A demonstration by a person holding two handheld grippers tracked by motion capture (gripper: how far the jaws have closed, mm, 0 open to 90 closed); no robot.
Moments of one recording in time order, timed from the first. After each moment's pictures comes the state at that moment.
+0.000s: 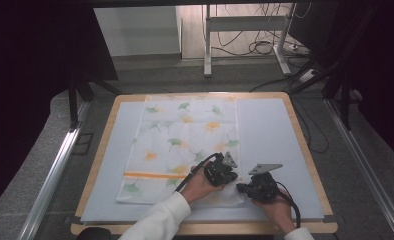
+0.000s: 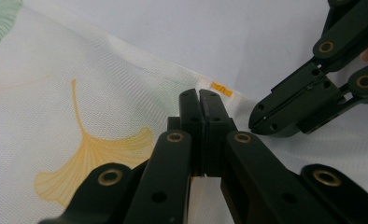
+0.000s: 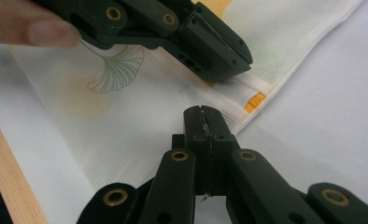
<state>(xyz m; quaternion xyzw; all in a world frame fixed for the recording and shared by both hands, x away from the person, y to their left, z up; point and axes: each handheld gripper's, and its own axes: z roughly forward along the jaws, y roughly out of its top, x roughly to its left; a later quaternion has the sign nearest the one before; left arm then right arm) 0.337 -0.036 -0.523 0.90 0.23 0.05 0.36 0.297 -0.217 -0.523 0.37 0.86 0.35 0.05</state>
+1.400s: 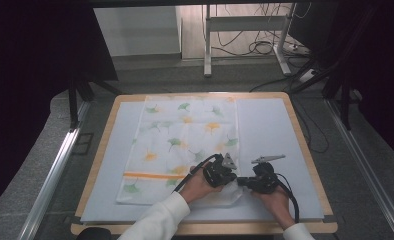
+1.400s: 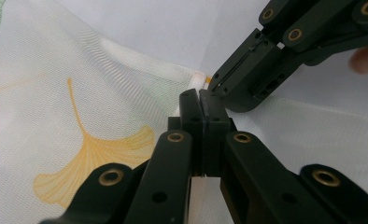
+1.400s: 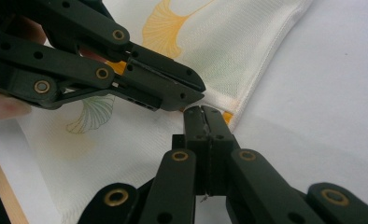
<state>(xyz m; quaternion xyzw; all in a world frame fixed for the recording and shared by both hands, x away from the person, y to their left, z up) 0.334 -0.034 -0.522 0.91 0.21 0.07 0.35 0.323 -0.222 -0.524 0.45 0.82 0.36 0.00</state>
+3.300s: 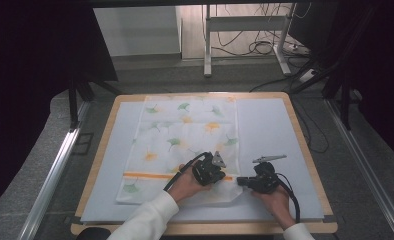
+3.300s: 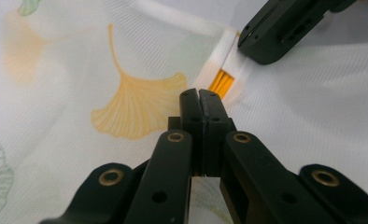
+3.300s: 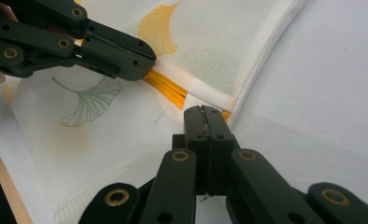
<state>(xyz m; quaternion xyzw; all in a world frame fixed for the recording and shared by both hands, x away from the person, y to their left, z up) 0.334 -0.003 -0.517 0.92 0.22 0.07 0.33 0.324 -0.224 -0.526 0.46 0.81 0.37 -0.01</state>
